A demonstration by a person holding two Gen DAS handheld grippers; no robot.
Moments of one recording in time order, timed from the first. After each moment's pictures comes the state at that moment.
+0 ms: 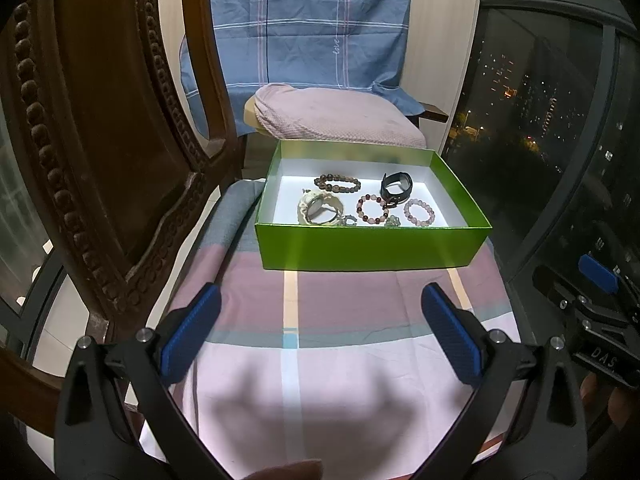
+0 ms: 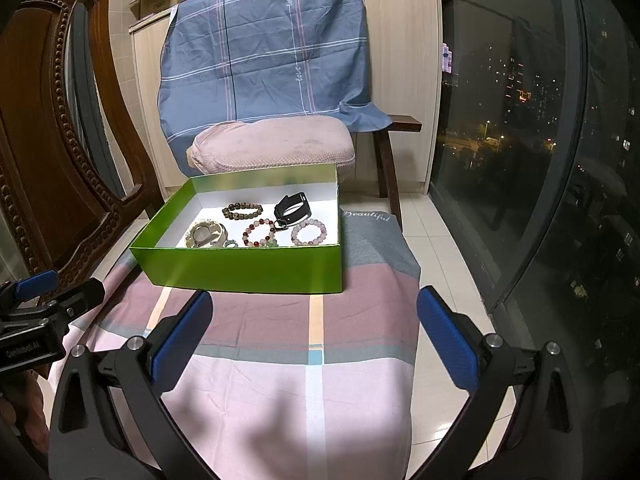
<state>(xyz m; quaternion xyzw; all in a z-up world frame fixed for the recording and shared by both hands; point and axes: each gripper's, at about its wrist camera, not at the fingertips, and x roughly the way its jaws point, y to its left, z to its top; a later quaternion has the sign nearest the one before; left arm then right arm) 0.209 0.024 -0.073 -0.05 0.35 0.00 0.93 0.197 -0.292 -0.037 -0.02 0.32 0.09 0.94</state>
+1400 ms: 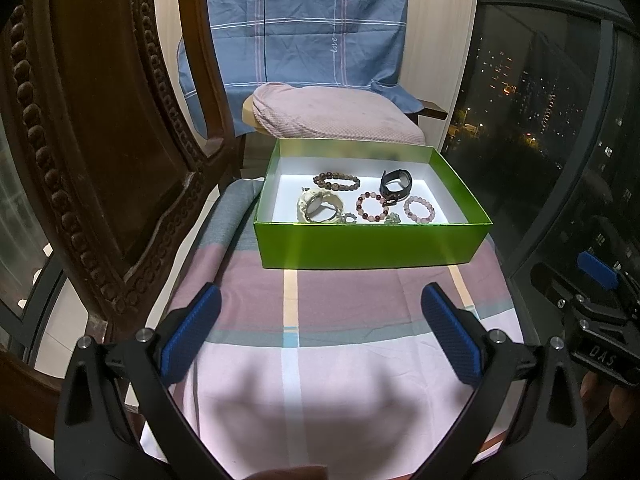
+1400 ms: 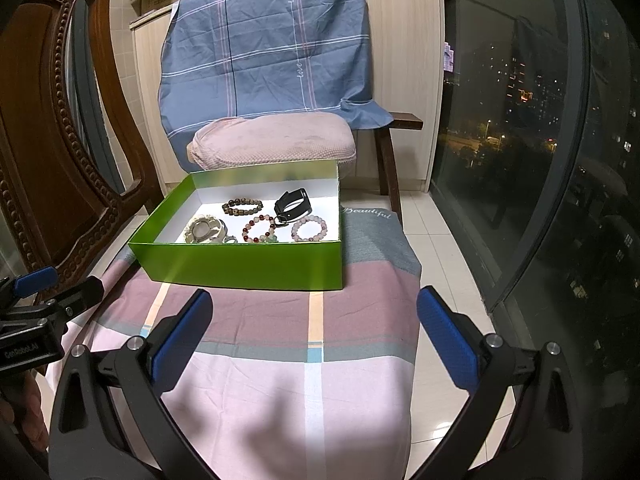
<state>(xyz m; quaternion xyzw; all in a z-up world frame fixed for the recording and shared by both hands) 0.209 0.025 -0.075 -0.05 0.35 0.00 0.93 0.197 -0.293 -0.039 -0.02 0.32 0.09 0.94</state>
